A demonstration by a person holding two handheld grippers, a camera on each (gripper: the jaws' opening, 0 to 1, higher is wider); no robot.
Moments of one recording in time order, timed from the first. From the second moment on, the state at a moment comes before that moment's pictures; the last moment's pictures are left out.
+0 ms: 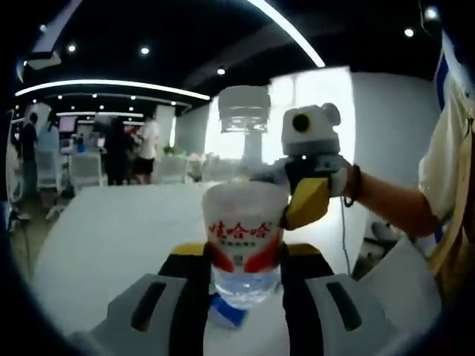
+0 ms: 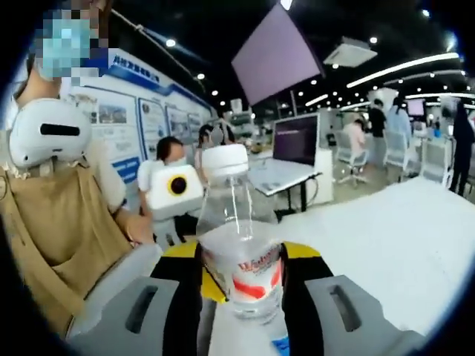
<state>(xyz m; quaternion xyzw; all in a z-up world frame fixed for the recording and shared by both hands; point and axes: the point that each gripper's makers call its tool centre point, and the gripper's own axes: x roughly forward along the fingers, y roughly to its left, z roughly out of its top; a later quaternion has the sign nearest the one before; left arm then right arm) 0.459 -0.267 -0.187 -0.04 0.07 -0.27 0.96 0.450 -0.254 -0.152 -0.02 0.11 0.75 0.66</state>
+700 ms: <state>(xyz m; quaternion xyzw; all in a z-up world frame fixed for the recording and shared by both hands) 0.468 -0.209 -0.184 -0.02 0.06 -0.12 0.99 0.472 -0.206 -0.157 0.01 0.14 0.61 0.78</state>
